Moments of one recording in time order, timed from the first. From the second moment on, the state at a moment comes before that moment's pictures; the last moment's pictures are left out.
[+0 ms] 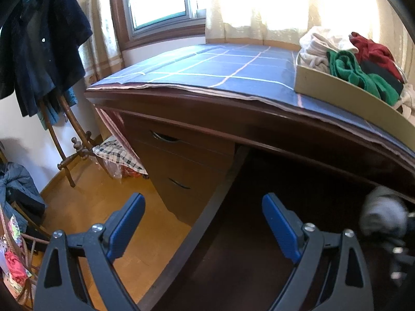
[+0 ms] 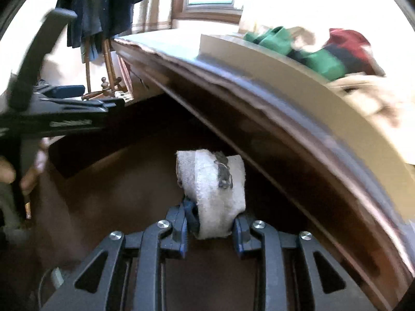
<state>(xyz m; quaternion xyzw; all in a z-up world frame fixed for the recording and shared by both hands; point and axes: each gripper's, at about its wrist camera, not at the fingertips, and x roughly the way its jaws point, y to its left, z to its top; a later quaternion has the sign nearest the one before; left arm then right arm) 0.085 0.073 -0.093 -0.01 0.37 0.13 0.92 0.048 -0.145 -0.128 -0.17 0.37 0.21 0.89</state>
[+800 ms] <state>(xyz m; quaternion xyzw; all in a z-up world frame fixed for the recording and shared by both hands) 0.074 0.043 -0.087 0.08 0.33 0.10 0.93 -0.086 -0.223 -0.030 -0.01 0.36 -0.02 0.93</state>
